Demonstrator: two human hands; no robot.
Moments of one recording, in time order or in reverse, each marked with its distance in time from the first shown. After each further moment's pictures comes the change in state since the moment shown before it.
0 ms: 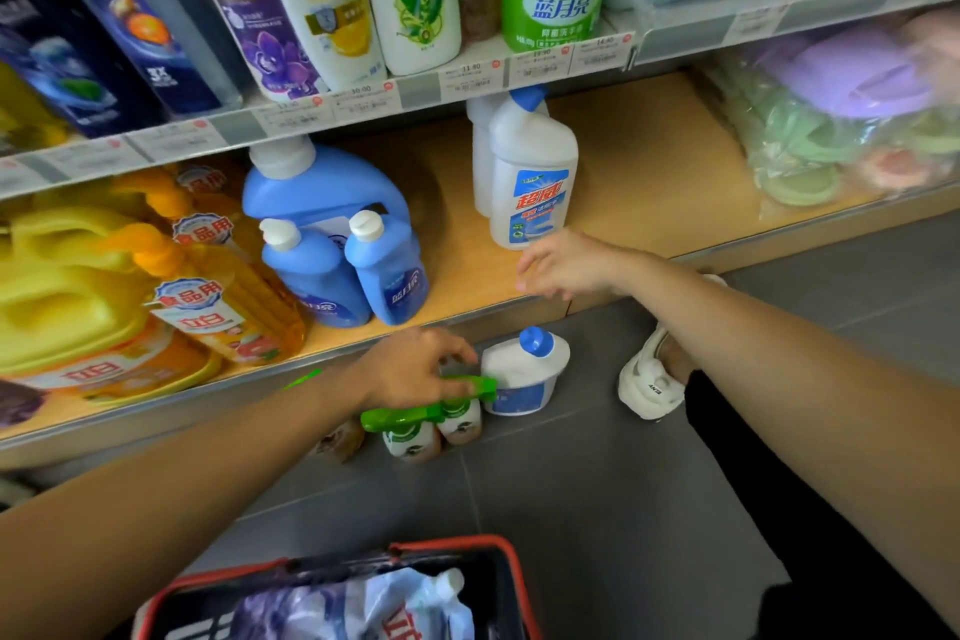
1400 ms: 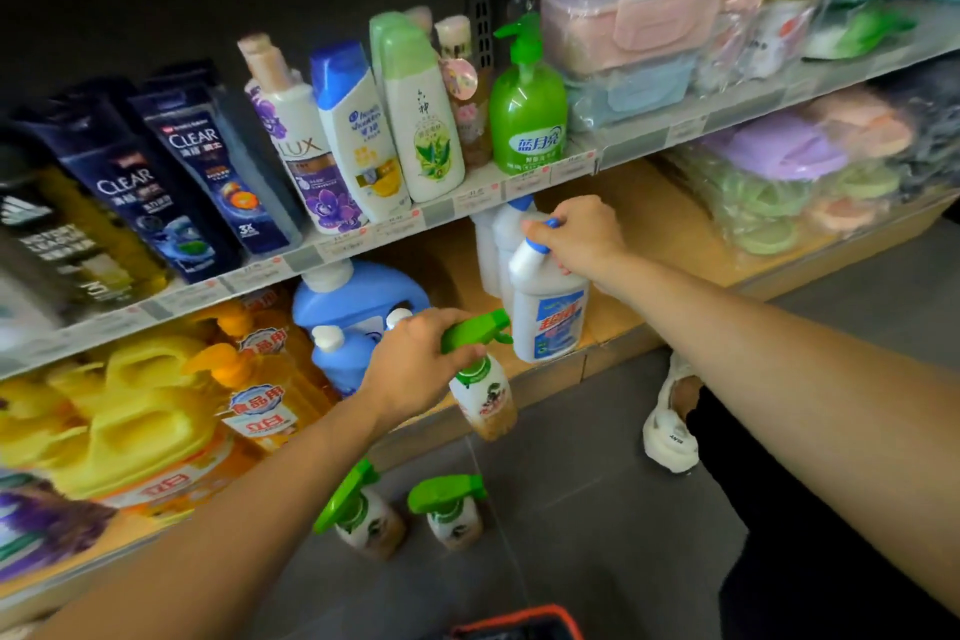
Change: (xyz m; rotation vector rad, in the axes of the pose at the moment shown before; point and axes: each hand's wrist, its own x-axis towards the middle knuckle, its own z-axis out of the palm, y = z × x) left_hand -0.029 0.043 -0.097 -0.079 0.523 -0.007; right_hand -0.036 -0.087 -0.053 0.087 0.817 -0.055
